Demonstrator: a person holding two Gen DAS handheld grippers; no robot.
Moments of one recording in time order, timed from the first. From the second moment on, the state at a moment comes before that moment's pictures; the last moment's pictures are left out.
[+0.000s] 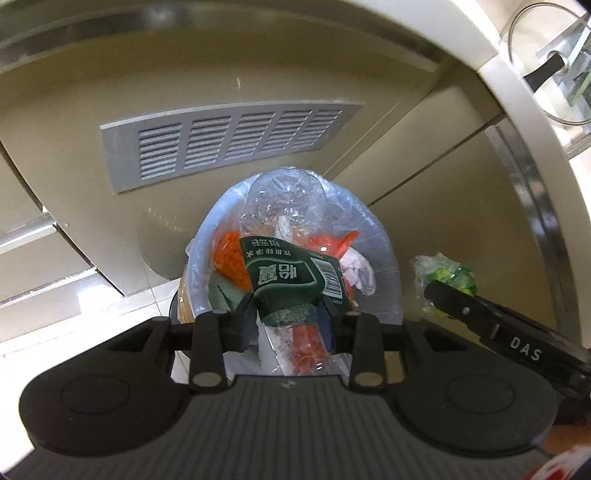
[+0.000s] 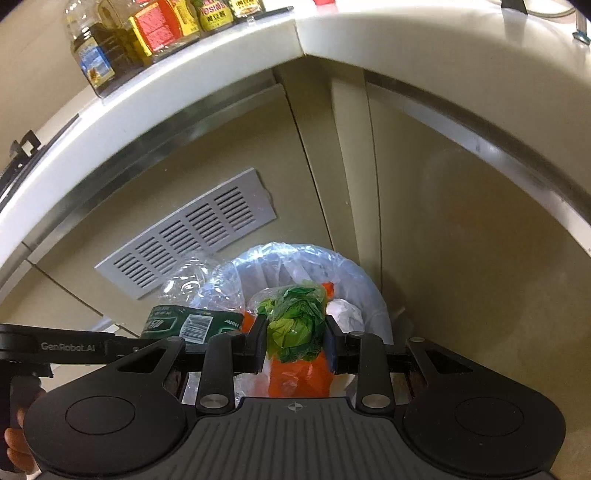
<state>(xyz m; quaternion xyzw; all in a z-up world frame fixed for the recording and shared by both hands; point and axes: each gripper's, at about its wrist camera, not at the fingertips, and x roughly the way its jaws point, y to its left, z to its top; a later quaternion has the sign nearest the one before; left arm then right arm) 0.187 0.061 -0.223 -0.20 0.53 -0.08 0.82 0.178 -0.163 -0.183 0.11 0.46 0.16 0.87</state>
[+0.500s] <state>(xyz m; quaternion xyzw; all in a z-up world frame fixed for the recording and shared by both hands) 0.207 0.049 -0.267 -0.19 0.55 -0.06 0.81 0.188 -0.173 -0.215 0.11 0.47 0.15 0.86</state>
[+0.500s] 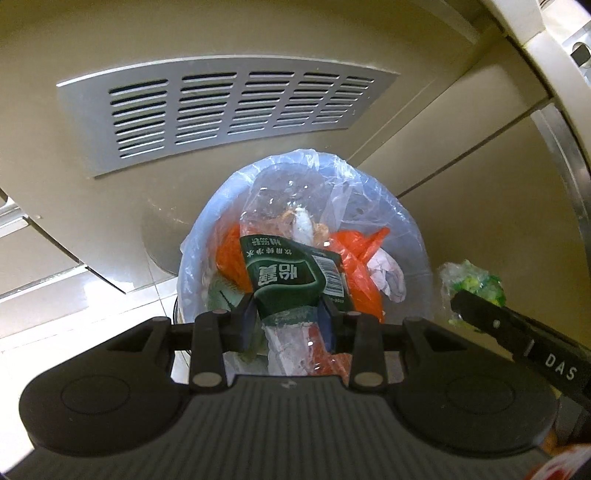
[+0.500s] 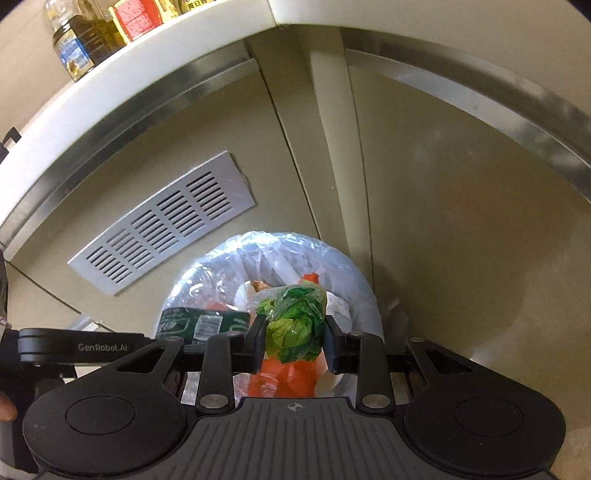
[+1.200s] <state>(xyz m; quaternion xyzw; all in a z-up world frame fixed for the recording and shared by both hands) 0.200 0.054 -0.248 -0.17 0.53 -0.08 0.83 0.196 -0.160 -0.220 0.12 0.47 0.16 0.86</state>
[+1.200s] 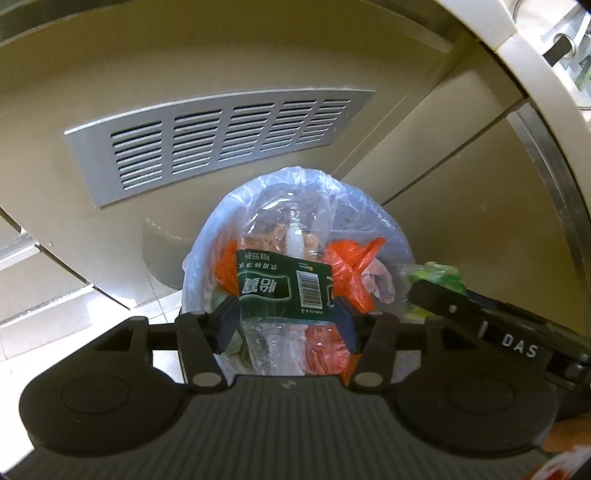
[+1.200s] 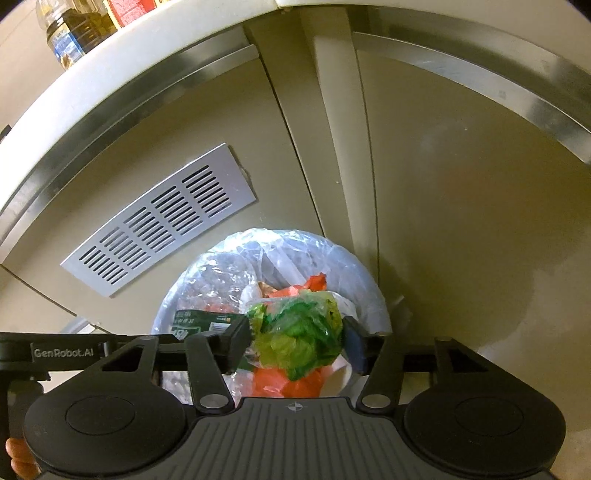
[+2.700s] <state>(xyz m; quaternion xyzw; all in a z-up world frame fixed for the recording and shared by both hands) 0.127 0.068 -0.151 -0.12 0.48 -0.11 0.86 0.133 -0.162 -0.141 0.13 0.46 0.16 0.87</state>
